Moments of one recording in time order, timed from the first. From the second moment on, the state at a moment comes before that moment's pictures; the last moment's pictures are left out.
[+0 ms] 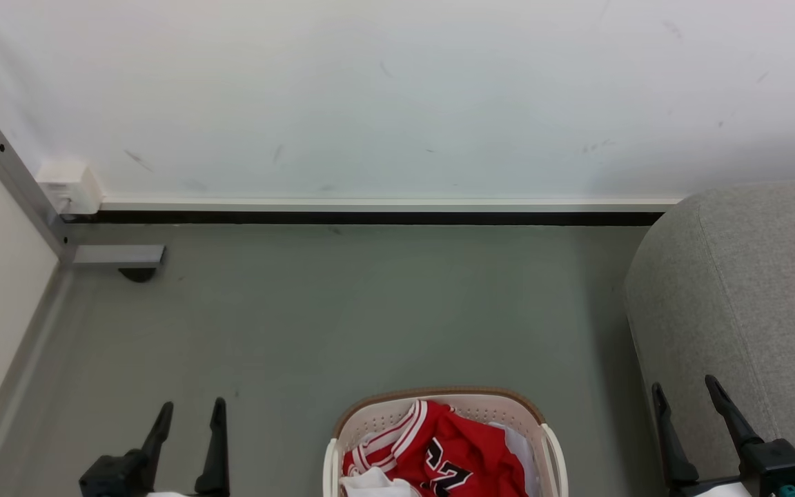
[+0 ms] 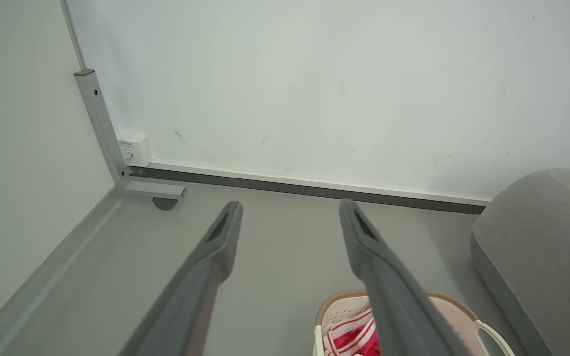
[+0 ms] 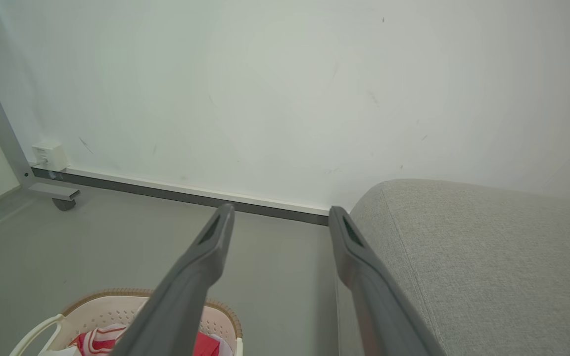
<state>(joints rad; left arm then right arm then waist) -0.06 0.05 0.06 0.32 -0.11 -0.09 -0.26 -0.08 -0.05 0.00 0.33 0.04 0.13 -0.26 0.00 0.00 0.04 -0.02</state>
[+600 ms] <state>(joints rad) -0.06 0.05 0.06 0.34 -0.14 -0.10 -0.26 -0.09 -0.05 0.00 0.34 0.07 0.13 -0.26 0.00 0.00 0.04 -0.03</state>
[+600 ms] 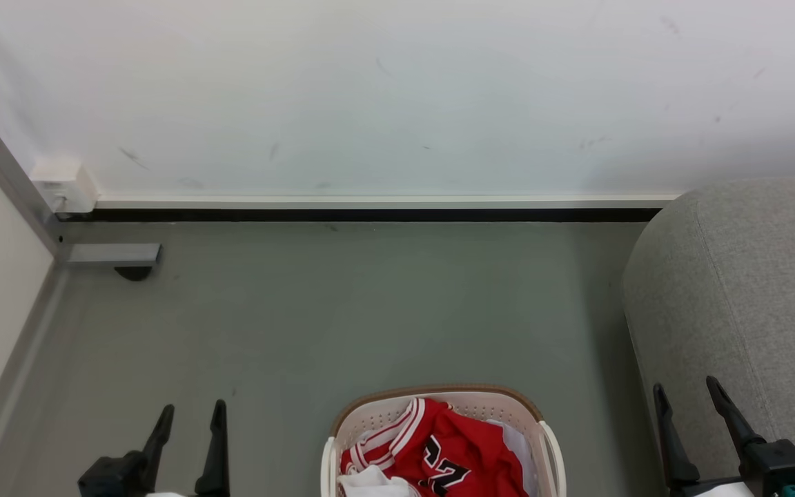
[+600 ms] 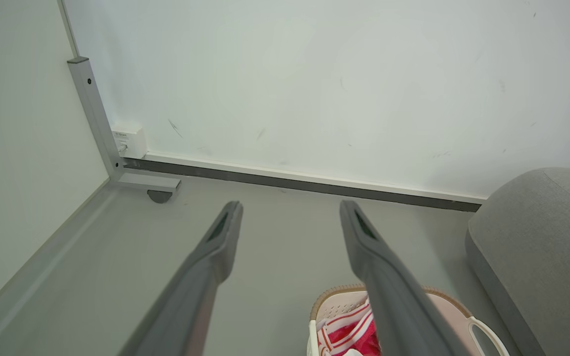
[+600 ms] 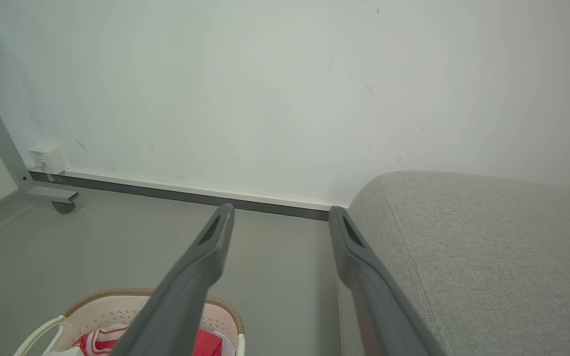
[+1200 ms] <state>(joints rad) -0.17 0.05 -0.03 0.35 -0.12 -0.11 -0.26 -0.15 -0.05 0.01 0.30 0.09 0.13 -0.26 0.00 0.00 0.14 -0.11</state>
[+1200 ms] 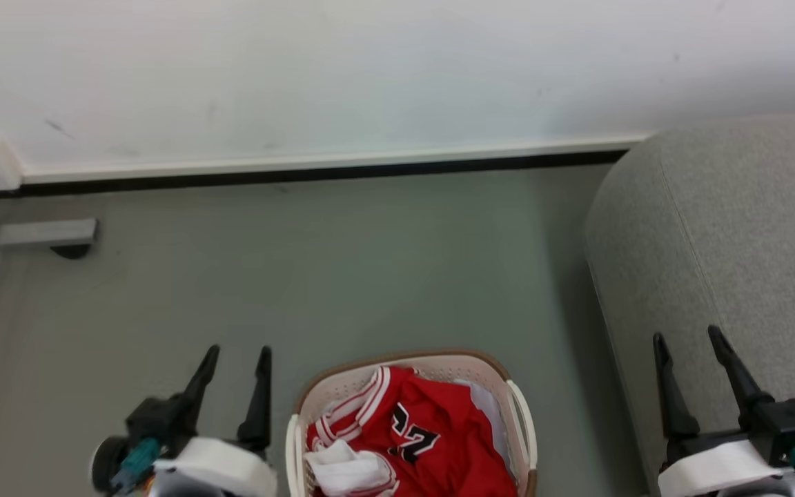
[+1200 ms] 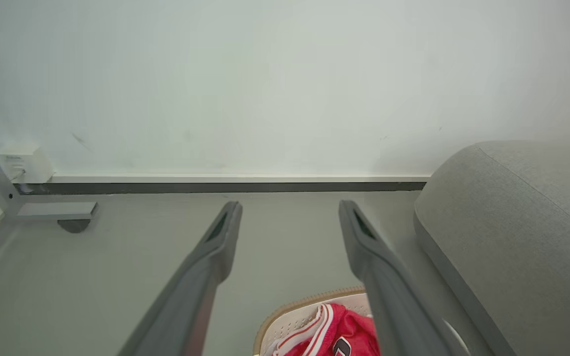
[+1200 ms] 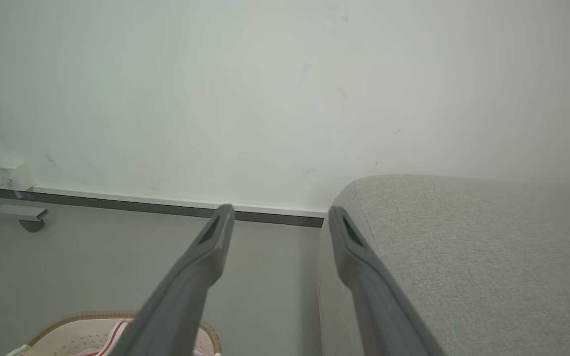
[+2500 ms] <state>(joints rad) -0.84 0.05 -0.49 1.12 0.05 0.03 -0.10 -0.41 -0.05 0.08 -0.02 0.10 0.13 -0.26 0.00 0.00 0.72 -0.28</state>
